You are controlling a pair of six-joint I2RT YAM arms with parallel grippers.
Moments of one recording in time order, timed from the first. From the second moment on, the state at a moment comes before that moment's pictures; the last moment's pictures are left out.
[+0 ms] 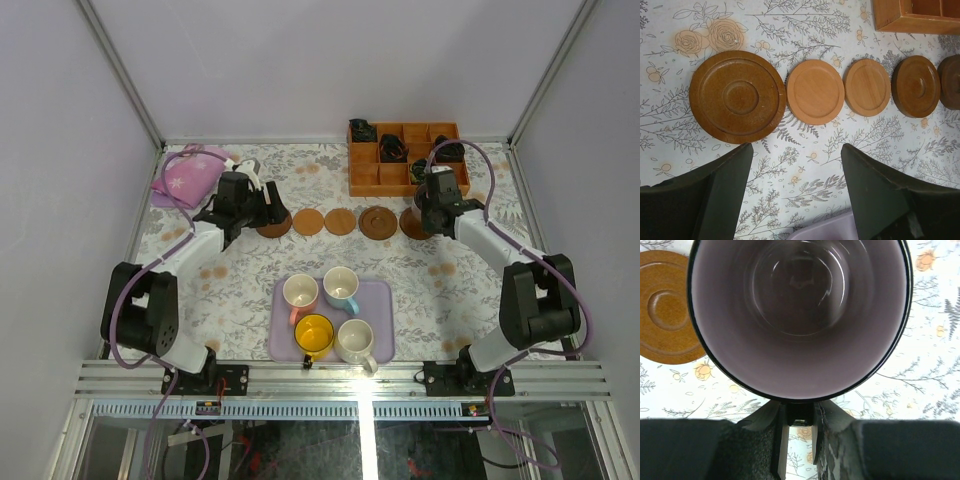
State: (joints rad) left arm -0.24 1.51 0.96 -0.08 0.17 -0.40; right arm 0.24 1.55 1.05 -0.43 0.24 0.16
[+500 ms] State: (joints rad) left arm -0.24 1.52 0.98 -0.08 0.17 -0.40; right arm 0.24 1.67 1.06 -0.41 0.19 0.18
